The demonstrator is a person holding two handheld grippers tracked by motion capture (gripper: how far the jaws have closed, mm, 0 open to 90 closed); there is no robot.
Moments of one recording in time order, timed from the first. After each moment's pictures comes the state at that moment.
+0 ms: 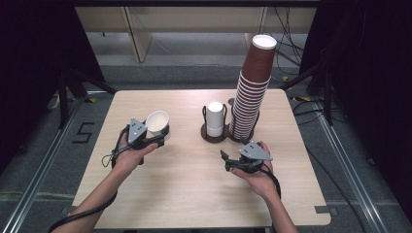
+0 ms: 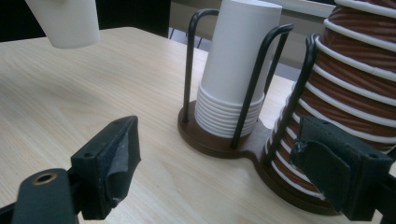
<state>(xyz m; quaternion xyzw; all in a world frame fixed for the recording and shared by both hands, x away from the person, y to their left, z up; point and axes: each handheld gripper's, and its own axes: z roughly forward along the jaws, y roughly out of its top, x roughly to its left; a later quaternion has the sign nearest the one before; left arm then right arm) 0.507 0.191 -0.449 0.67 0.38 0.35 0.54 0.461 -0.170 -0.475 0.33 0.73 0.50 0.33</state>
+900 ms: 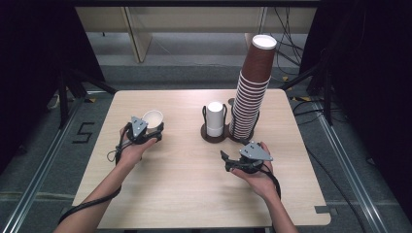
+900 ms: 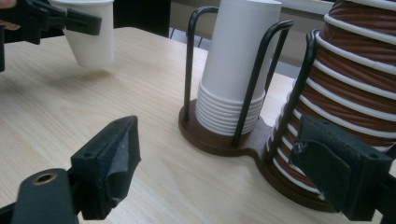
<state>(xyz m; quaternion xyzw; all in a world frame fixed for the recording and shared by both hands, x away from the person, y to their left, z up) 0.550 0.204 -0.489 0.66 0.44 0.37 0.48 0.459 -0.169 -0.476 0.34 0.73 0.50 0.31</state>
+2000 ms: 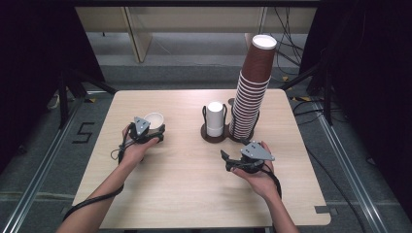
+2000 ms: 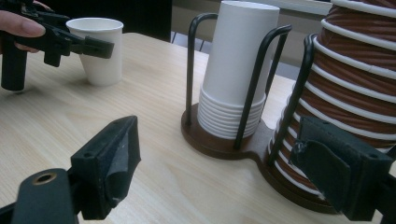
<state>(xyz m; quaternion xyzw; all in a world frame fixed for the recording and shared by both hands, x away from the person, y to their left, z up) 0.560 0.202 -0.504 0.67 0.46 0.36 0.46 0.458 -0.171 -0.473 0.35 0.72 0.51 0.31</state>
